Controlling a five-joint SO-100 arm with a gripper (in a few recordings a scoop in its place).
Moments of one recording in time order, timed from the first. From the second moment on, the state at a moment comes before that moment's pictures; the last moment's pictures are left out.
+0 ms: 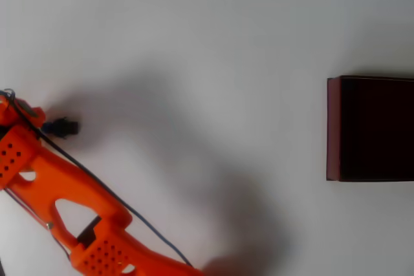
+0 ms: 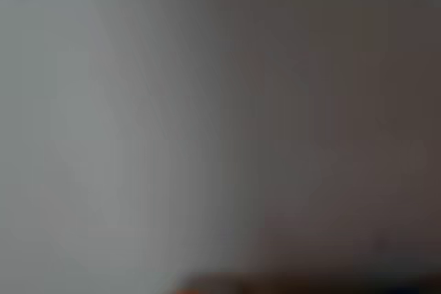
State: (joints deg) arm -48.1 30.8 17.5 104.3 44.6
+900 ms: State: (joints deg) arm -46.4 29.2 15.7 104.3 40.3
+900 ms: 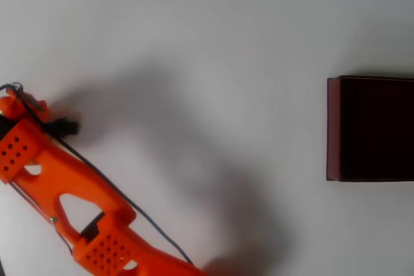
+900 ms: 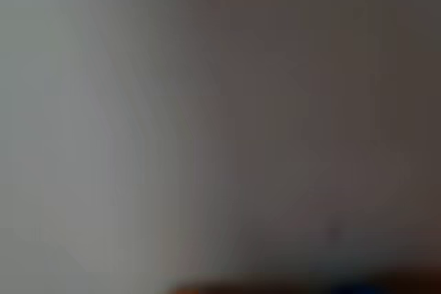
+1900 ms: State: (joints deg) arm -45.5 29.1 16.9 104.3 39.4
